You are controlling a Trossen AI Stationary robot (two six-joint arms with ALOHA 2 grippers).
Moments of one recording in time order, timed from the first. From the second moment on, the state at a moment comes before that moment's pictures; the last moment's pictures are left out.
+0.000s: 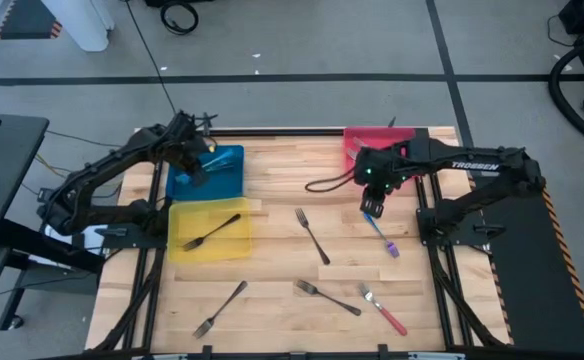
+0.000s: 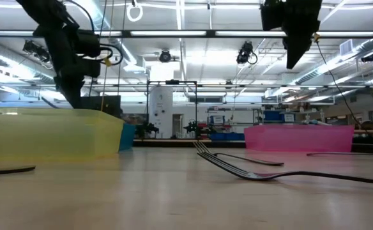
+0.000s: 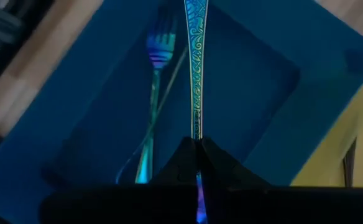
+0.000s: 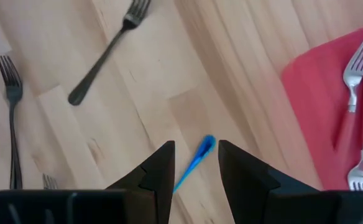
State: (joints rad) left arm 0.95 1.13 0.79 -0.86 0.09 0.29; right arm -0.14 1.27 1.23 -1.21 0.01 0.30
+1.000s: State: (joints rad) left arm 0.95 1.34 0.79 -0.87 0.08 0.29; right arm 0.09 1.27 1.03 -0.86 0.15 0.52
